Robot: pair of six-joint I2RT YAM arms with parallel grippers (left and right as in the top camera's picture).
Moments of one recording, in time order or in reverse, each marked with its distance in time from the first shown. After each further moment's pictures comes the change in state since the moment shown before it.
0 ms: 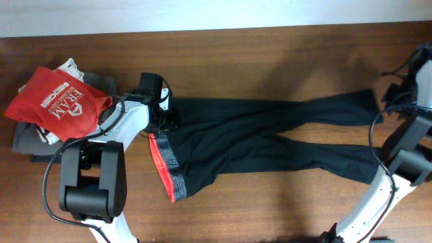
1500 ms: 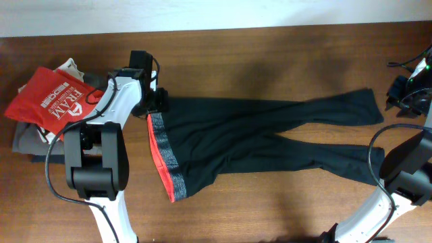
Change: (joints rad) left arm 0.068 0.183 0.347 -0.209 -0.138 0.018; right arm 0.024 -0.241 -0.004 -0.234 -0.202 0.007
